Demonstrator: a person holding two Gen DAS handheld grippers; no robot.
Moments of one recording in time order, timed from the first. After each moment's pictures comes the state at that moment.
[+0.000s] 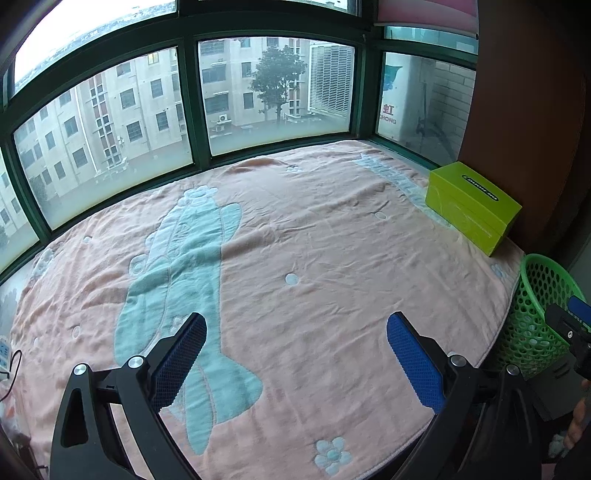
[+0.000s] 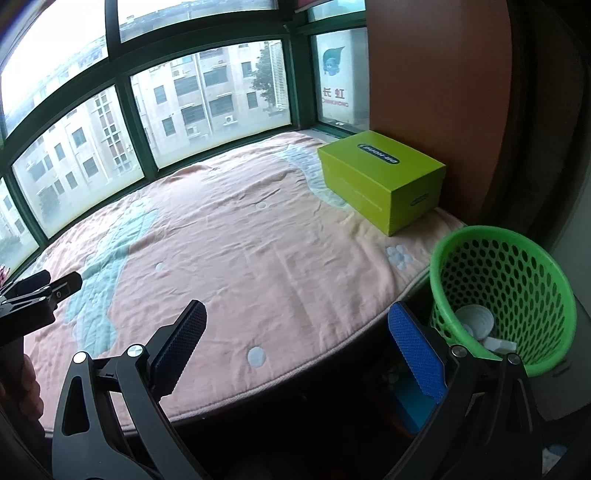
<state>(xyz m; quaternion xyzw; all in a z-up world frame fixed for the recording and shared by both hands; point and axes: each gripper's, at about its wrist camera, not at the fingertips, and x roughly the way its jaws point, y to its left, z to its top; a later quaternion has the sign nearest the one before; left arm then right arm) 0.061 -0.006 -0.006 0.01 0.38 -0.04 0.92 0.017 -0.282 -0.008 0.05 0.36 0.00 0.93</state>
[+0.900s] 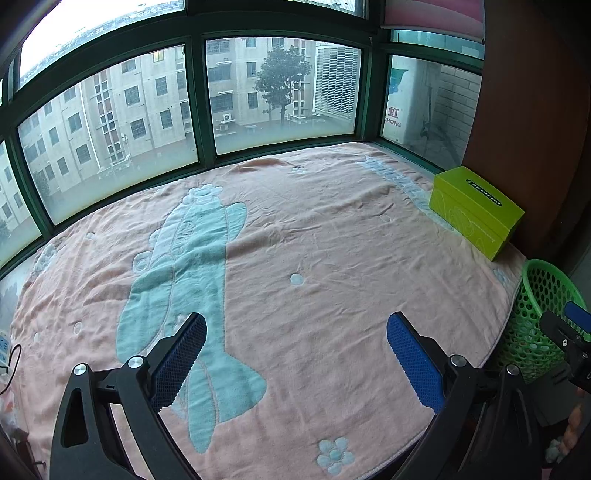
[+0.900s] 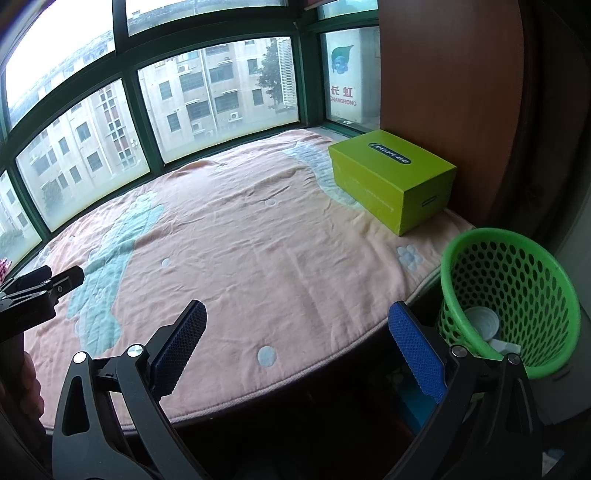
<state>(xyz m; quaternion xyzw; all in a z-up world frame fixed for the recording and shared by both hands) 0.062 -0.002 -0.003 0.00 0.38 -0.03 0.92 0.020 -0.273 -0.008 0.04 0.37 0.00 0.93</state>
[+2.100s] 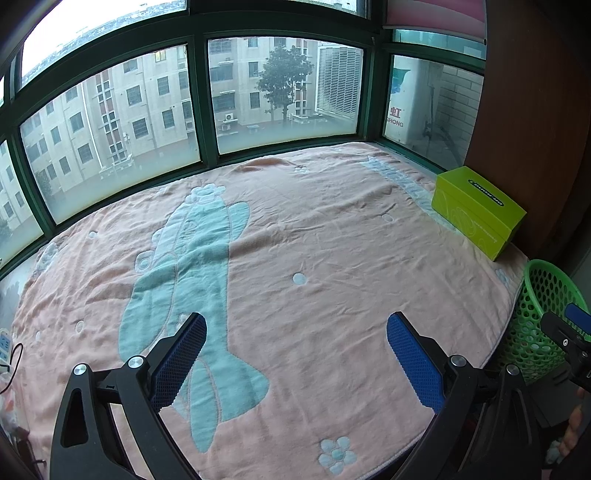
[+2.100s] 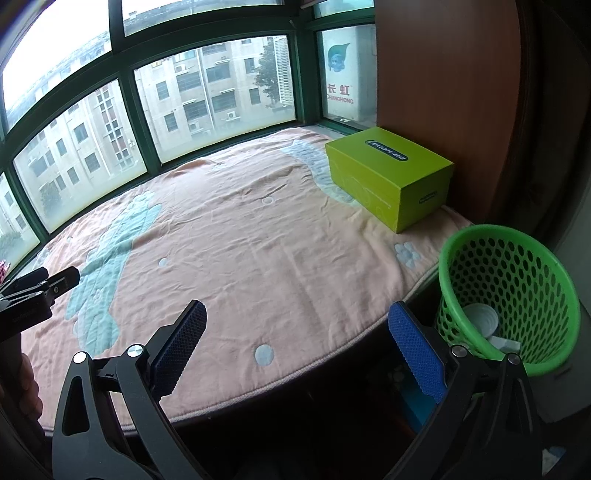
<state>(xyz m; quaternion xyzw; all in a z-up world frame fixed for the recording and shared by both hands) 0.063 0.001 -0.005 0.00 0.38 -0.03 0.92 0.019 -0.274 -0.012 0.05 0.37 0.00 0.93</state>
